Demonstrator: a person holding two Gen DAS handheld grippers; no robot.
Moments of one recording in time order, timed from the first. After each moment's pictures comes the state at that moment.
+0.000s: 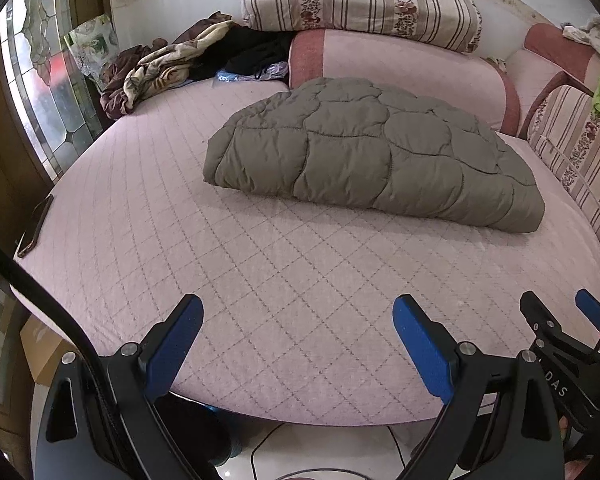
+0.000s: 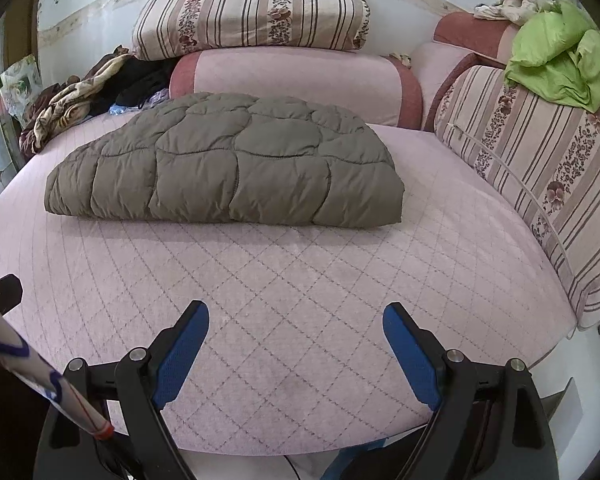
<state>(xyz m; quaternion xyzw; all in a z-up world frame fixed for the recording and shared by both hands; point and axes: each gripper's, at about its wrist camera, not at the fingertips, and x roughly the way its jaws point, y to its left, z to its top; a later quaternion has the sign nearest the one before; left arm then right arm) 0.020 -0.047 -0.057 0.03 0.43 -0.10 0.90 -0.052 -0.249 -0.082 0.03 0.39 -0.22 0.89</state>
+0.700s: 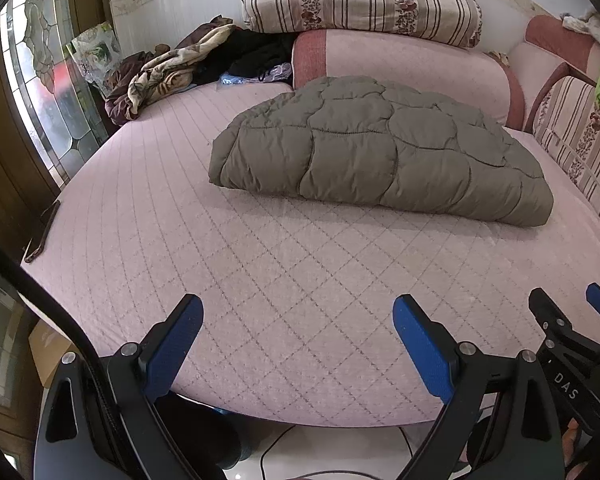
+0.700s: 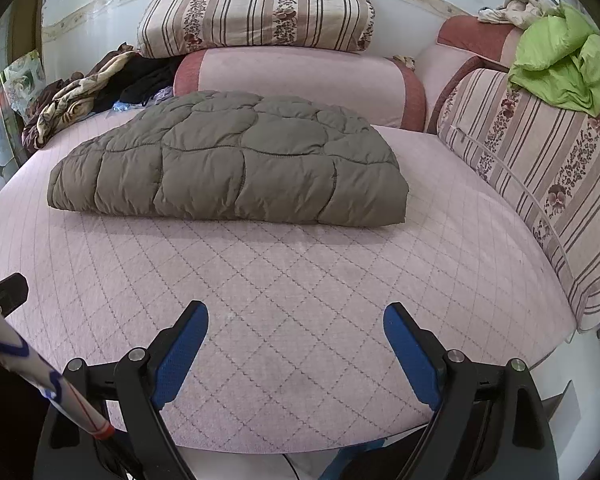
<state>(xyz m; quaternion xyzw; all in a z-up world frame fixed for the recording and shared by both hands) 0.017 -0.047 -0.062 0.06 0.42 -0.09 0.90 -0.052 -0.240 -0.084 0.02 0.39 -0.22 0.89</state>
